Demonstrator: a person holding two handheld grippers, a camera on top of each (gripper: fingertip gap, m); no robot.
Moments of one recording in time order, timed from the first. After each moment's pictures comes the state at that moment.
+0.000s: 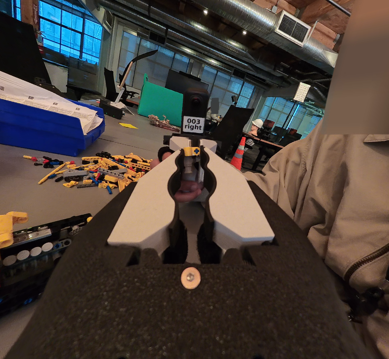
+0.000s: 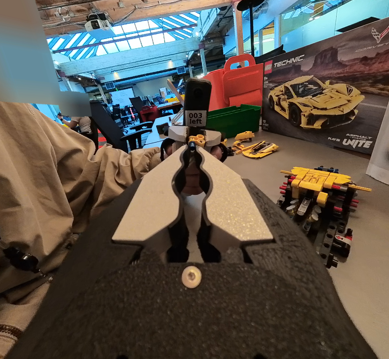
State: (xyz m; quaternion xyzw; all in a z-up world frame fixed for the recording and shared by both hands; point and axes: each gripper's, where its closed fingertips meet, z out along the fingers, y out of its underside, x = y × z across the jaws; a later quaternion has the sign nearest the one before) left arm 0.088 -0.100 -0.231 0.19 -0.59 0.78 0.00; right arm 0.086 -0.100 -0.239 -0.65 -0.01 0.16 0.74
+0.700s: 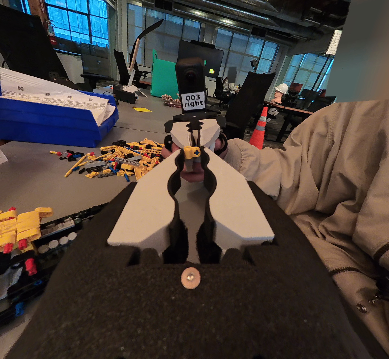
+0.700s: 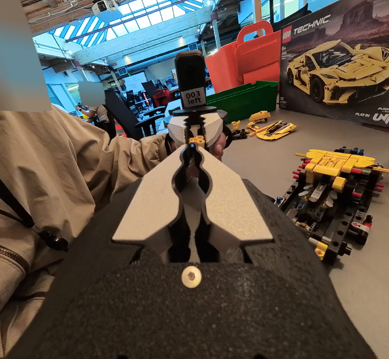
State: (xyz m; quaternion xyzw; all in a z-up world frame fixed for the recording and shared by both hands) left arm 0.085 -0.106 -0.244 0.18 -0.65 0.73 -0.06; right arm 0.083 -0.102 -0.249 -0.68 -0.01 0.21 0.70
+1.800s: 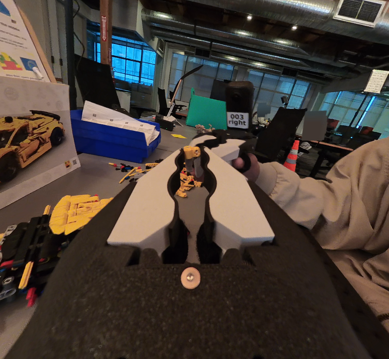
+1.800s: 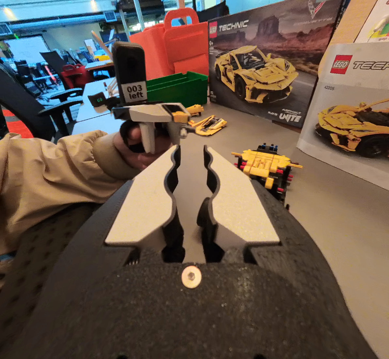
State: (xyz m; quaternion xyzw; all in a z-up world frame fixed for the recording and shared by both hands) left arm 0.118 -0.049 -0.231 0.23 -0.58 0.77 -0.13; right arm 0.127 -0.065 -0.256 -0.73 0.06 0.04 0.68
